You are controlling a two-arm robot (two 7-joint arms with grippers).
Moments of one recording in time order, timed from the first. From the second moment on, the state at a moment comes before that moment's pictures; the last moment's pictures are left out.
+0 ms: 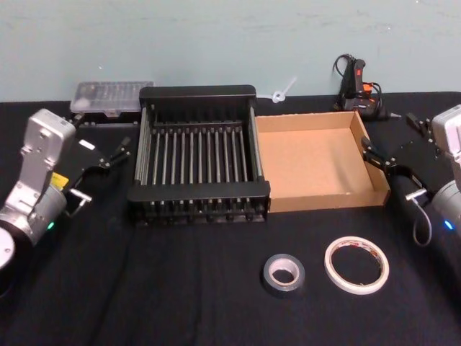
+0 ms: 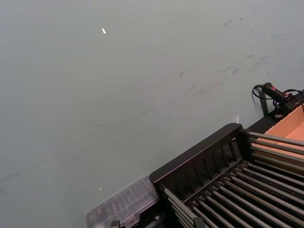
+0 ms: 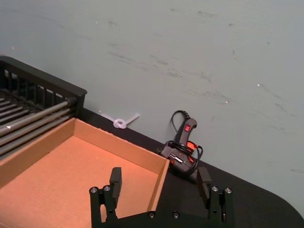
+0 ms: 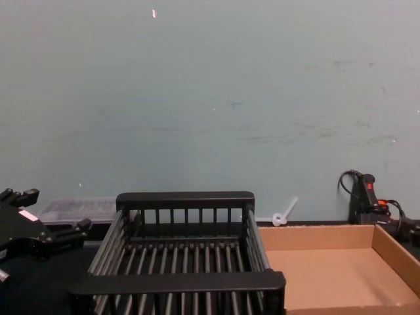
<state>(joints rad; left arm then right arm) -0.20 0.60 0.45 -1.41 -0.25 -0.12 0.03 0.19 0.59 -0.42 -1.42 0.29 -0.12 0.01</state>
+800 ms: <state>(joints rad) -0.20 0.60 0.45 -1.41 -0.25 -0.12 0.03 0.08 0.66 -0.28 -1.61 0.44 0.11 0.17</state>
